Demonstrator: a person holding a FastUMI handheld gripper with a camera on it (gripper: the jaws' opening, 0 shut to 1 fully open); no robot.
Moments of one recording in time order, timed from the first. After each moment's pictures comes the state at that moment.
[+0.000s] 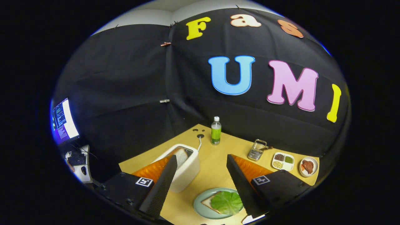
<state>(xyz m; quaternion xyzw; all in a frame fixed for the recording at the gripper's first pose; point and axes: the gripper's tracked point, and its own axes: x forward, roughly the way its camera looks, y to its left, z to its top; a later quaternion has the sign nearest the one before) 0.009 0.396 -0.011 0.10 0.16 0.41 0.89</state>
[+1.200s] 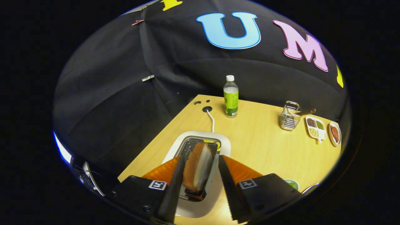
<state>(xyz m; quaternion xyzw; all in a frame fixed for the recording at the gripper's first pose) 0.052 0.567 -0.152 0.13 0.35 0.33 0.87</state>
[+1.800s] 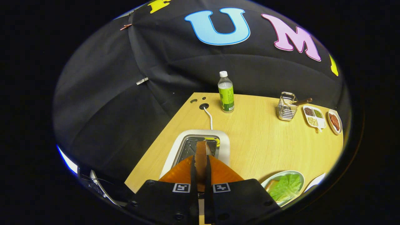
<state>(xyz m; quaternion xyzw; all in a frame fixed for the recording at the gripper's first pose) 0.044 0.562 -0.129 0.17 0.35 0.32 0.86</state>
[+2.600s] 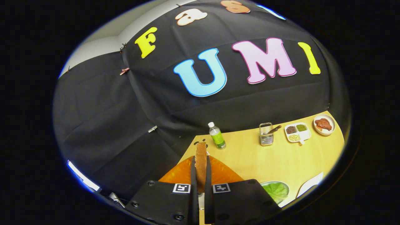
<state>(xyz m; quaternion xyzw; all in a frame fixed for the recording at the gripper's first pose) 0.055 0.391 -0.019 0.30 0.23 0.27 0.88</state>
